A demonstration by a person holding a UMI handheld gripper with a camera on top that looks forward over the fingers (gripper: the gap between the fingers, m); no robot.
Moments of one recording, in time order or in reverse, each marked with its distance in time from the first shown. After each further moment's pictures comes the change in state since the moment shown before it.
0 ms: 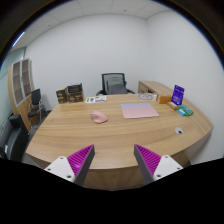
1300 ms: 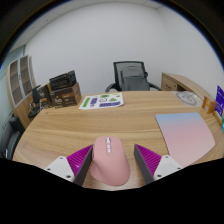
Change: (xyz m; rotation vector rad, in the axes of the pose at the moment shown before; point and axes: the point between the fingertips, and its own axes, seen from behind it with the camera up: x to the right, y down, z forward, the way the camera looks) arm -0.077 -0.083 0.406 -0.071 -0.144 -0.009
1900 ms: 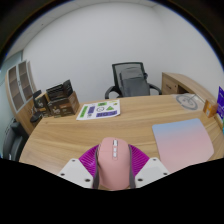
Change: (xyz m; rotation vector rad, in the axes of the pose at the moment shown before) arm 0.016 -0.041 0.003 -0.004 -0.028 0.041
